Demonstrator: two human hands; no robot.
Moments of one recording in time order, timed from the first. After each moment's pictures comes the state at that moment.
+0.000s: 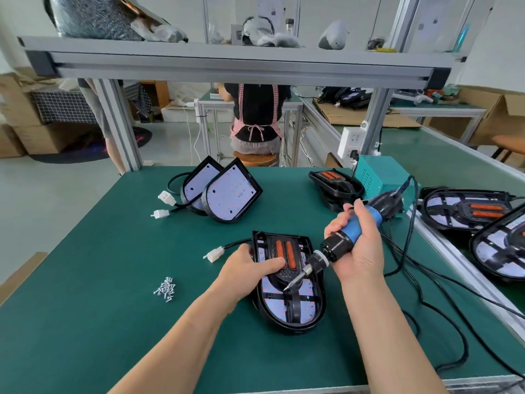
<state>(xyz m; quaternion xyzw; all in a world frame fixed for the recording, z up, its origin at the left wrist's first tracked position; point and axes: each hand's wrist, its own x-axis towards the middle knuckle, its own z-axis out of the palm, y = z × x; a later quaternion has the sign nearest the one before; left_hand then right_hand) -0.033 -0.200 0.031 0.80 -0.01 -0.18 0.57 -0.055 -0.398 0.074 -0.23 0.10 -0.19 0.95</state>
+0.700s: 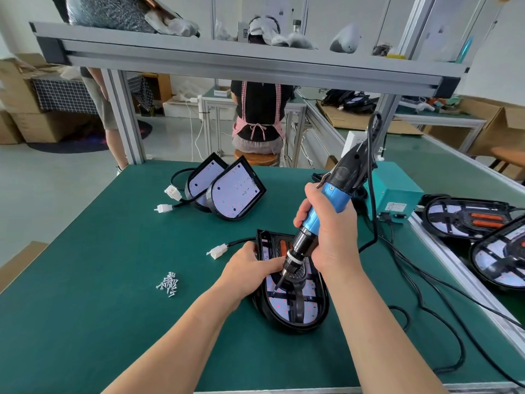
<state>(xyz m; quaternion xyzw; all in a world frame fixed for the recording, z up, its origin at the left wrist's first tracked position) -0.035 -0.201 0.037 0.81 -0.02 -0.17 0.57 -0.054 -0.341 0.111 -0.54 -0.02 -0.26 0.80</state>
